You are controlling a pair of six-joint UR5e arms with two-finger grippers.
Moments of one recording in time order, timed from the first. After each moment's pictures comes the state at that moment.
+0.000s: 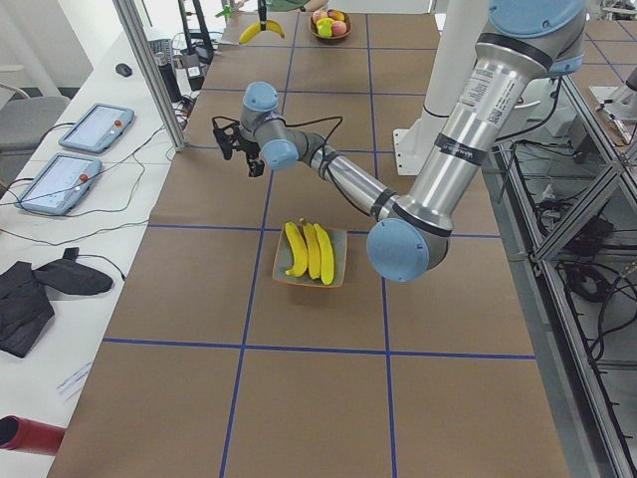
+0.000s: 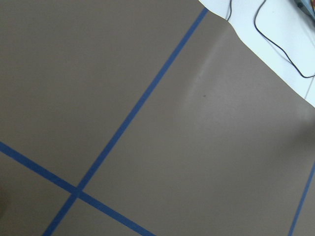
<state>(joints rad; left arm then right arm) -0.99 -2.06 -1.65 -2.05 -2.10 -1.63 1.24 -1.04 1.57 -1.55 2.49 0.42</state>
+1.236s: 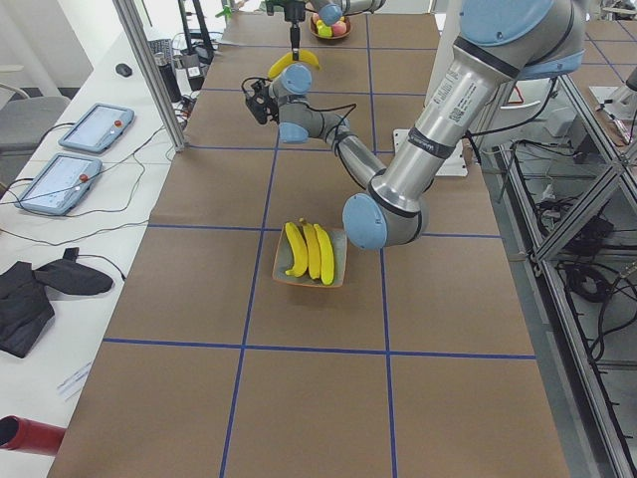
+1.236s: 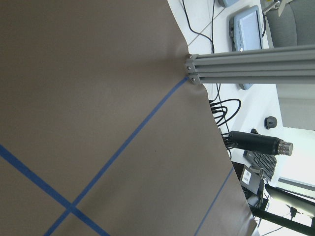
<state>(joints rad) -0.74 -2.21 -1.60 -2.41 -1.86 -2.19 0.93 -1.00 1.80 -1.20 2.46 1.12</state>
